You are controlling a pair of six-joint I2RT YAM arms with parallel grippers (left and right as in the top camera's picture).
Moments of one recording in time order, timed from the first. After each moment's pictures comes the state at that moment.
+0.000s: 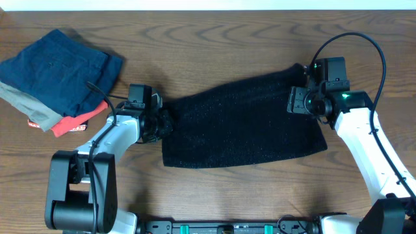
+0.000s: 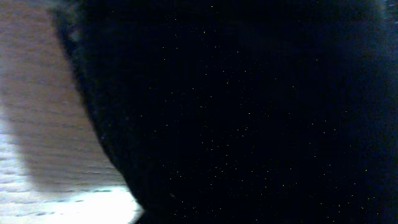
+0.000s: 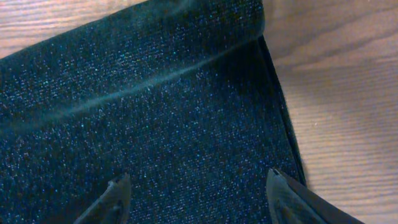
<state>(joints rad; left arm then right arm) -0.10 1.67 0.81 -0.44 0.36 -0.45 0.10 1.48 1.08 -0.71 -0.03 0.24</state>
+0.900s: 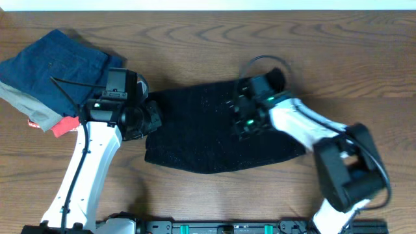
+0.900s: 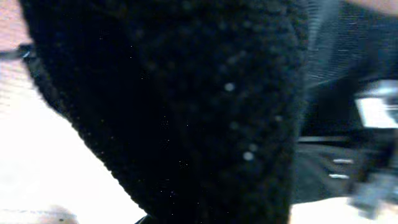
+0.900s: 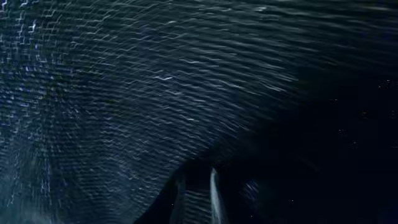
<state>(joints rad) -0.10 1.36 1.09 -0.98 0.28 -0.44 0.50 1.90 1.09 -0.56 -0.49 0.14</state>
